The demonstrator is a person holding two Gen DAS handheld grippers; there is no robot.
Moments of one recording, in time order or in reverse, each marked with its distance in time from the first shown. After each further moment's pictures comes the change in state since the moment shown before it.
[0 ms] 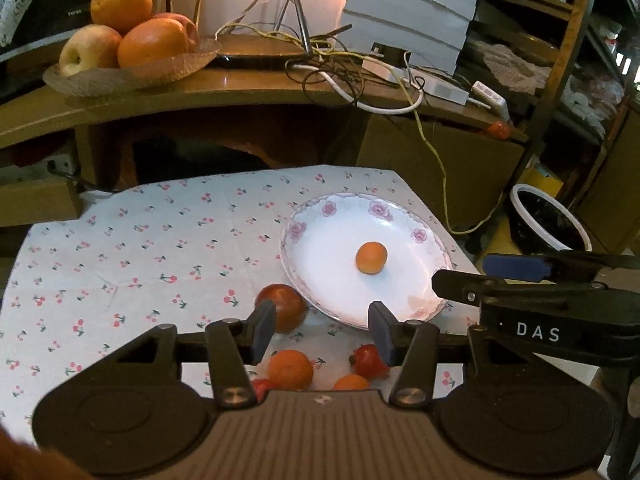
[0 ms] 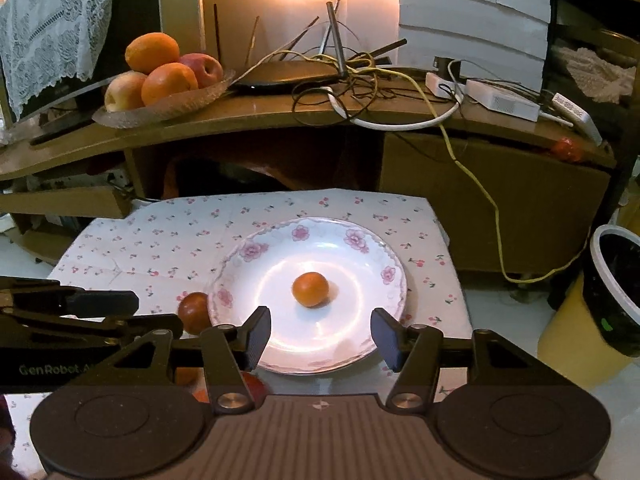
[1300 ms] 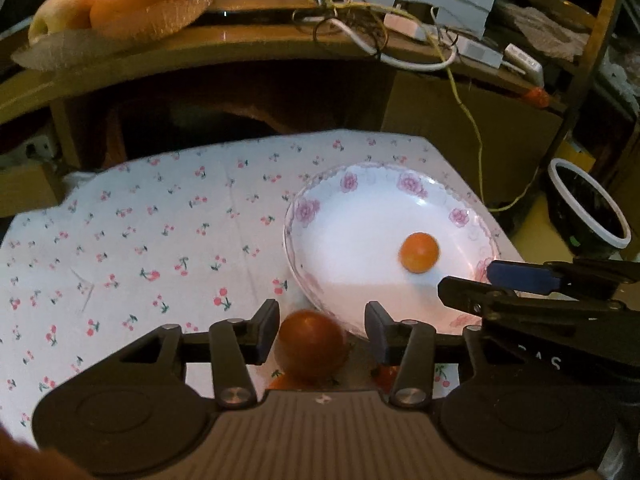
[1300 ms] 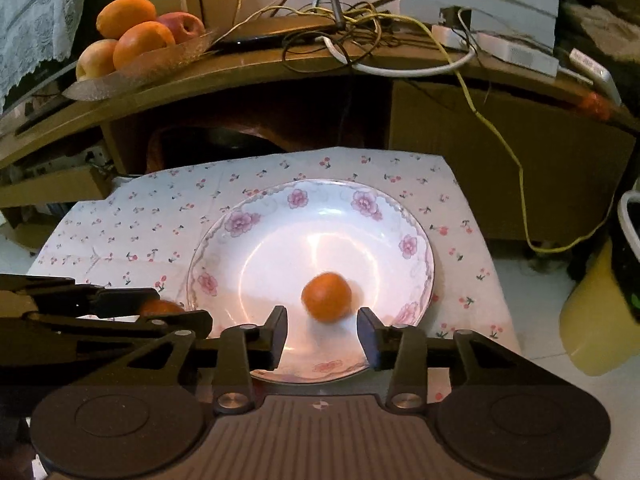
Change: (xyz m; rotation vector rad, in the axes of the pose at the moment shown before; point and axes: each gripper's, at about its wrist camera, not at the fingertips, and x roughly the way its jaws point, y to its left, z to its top) left arm 0.065 -0.006 0.011 0.000 0.099 0.069; right arm 0.051 -0.004 -0.004 0.035 0.092 0.008
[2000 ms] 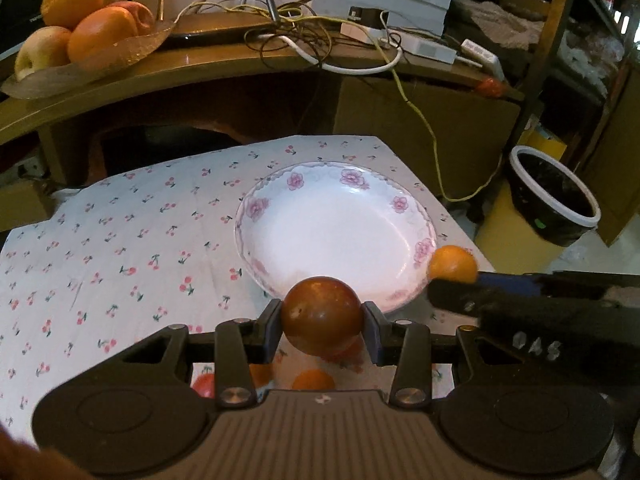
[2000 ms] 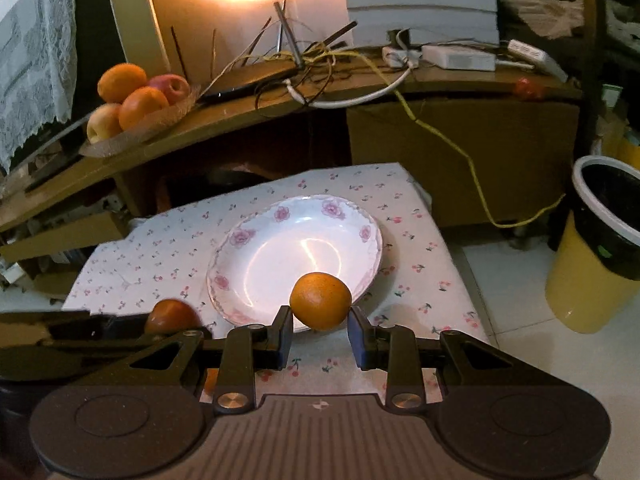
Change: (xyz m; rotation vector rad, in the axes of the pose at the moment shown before) left arm -0.024 -0.034 -0.013 0.065 -0.012 -0.038; right arm -0.057 -0.017 -0.029 0.159 -0.052 0.020
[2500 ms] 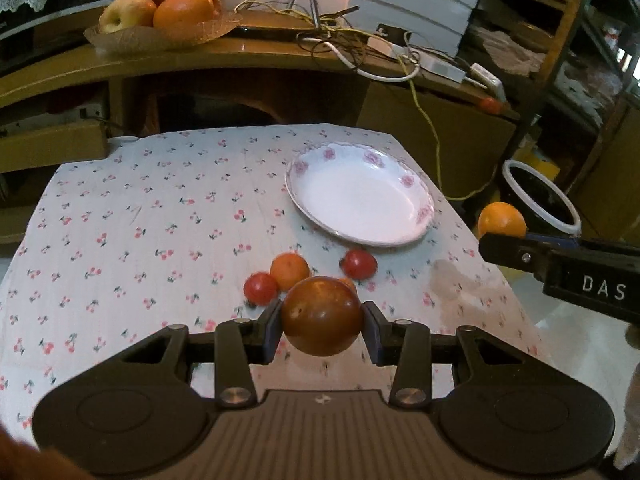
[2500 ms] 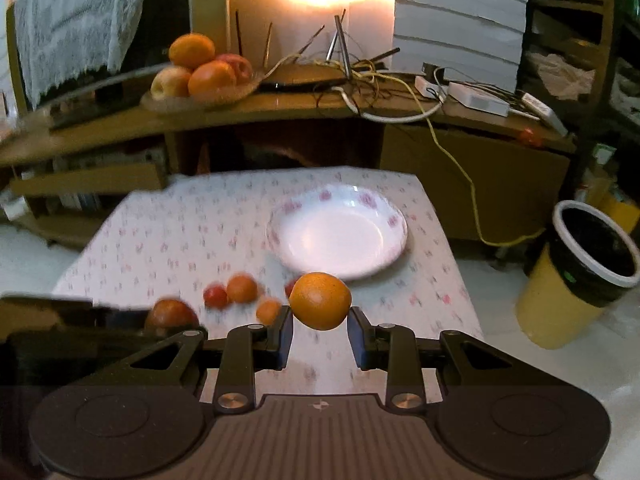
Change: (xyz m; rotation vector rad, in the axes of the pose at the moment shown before) left arm -0.075 0.034 -0.058 -0.116 -0.023 -0.028; right arm -0.075 0.056 -0.028 -0.149 -0.049 -0.050
